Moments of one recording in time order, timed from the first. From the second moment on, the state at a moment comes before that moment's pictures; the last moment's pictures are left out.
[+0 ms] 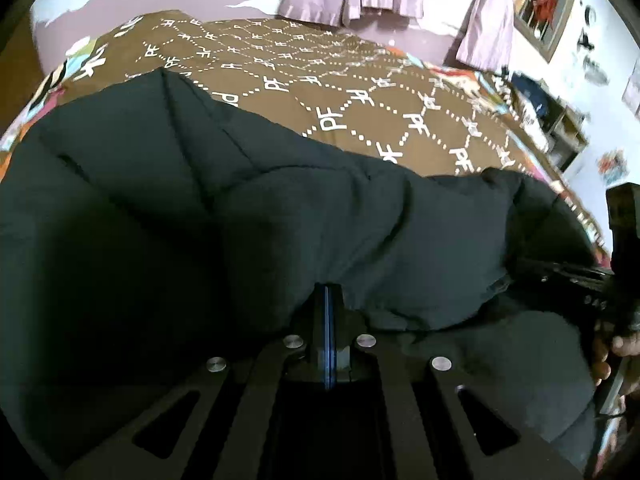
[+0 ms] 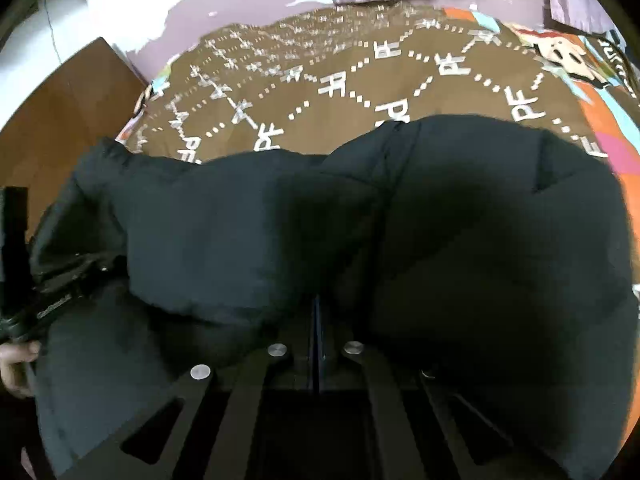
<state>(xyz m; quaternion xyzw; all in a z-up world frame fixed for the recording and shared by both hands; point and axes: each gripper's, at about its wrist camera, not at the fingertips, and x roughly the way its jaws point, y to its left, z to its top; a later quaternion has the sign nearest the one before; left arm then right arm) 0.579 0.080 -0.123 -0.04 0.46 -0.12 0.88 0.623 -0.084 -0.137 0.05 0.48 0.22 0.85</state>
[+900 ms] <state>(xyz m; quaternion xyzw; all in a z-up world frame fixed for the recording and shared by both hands) 0.523 0.082 -0.060 -0.07 0.40 -0.12 0.91 0.536 -0.099 -0.076 0.06 0.36 0.23 0.90</state>
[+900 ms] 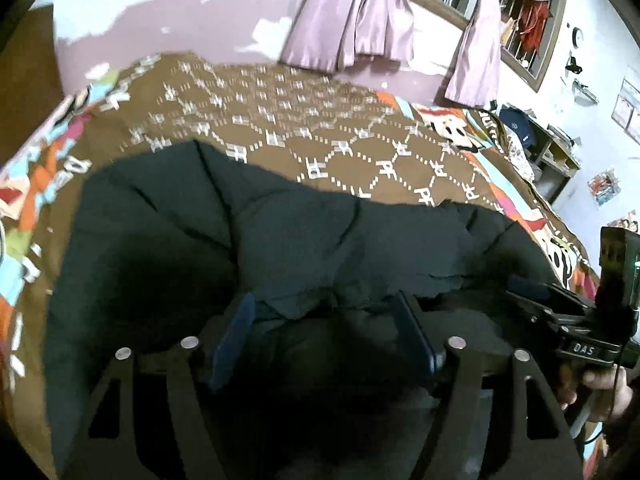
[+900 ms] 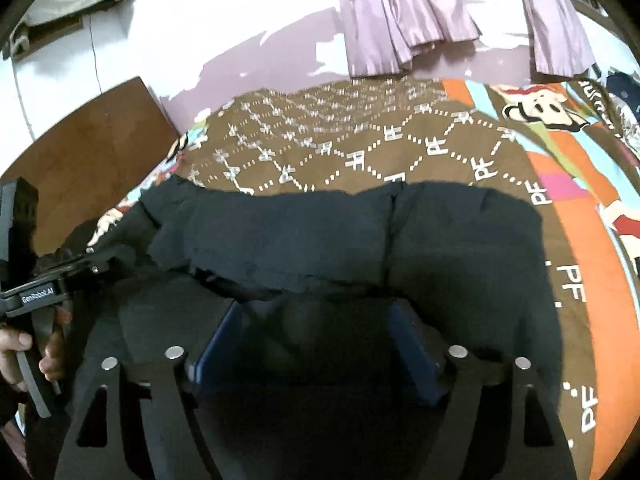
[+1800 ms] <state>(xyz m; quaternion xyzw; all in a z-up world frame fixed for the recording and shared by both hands) 0.355 0.079 0.027 -0.07 0.35 -0.06 0.93 0.372 -0.123 0.020 0.07 0.30 0.26 0.92</state>
